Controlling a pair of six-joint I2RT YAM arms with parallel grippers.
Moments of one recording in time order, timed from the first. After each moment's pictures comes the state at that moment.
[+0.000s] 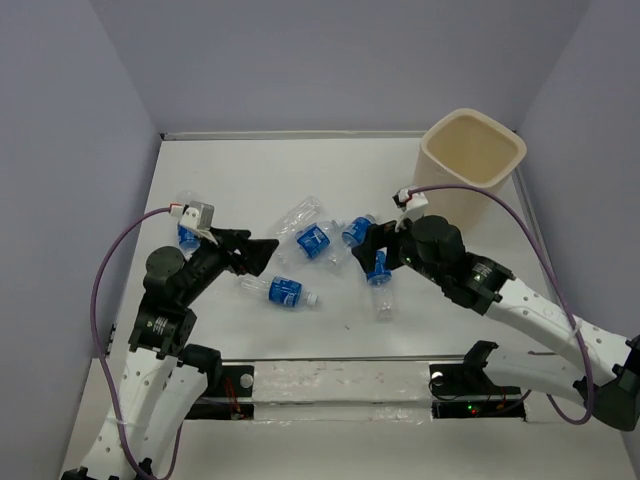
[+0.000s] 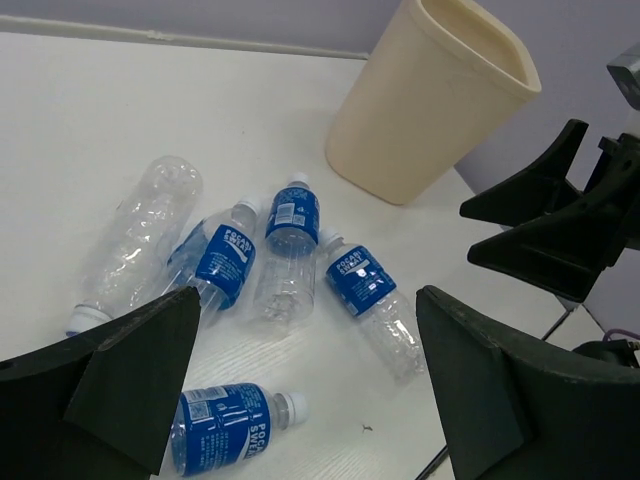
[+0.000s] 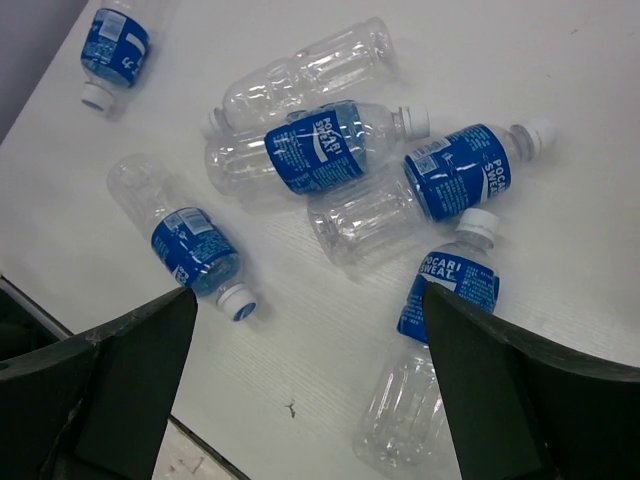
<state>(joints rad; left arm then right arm) -0.26 0.50 0.62 -0.17 0.39 -0.46 0.84 0.99 0.89 -0.28 0.19 0.39</state>
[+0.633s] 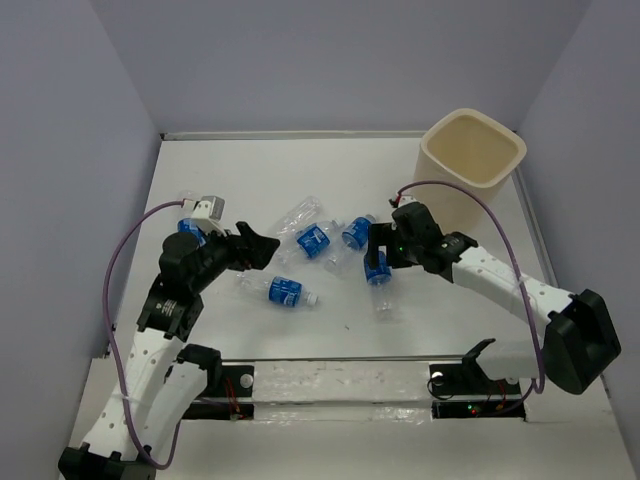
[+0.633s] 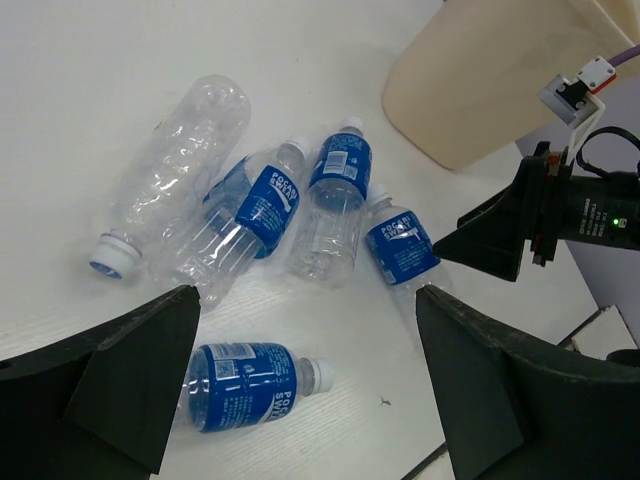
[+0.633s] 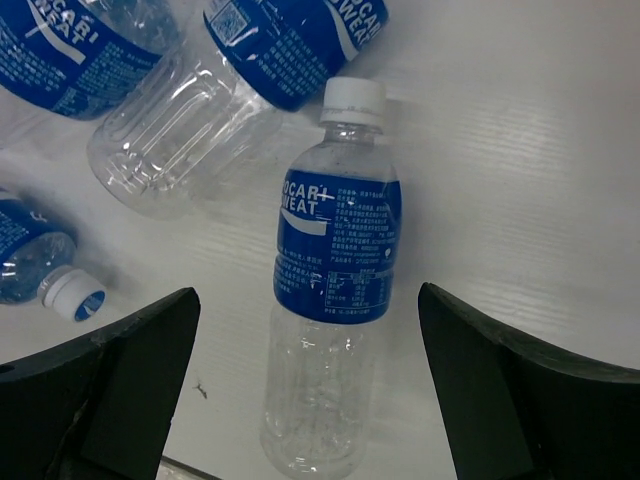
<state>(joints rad) -0.26 0.61 0.62 -0.24 0.33 -0.47 0.62 1.27 0.89 -0.43 0.10 0.47</state>
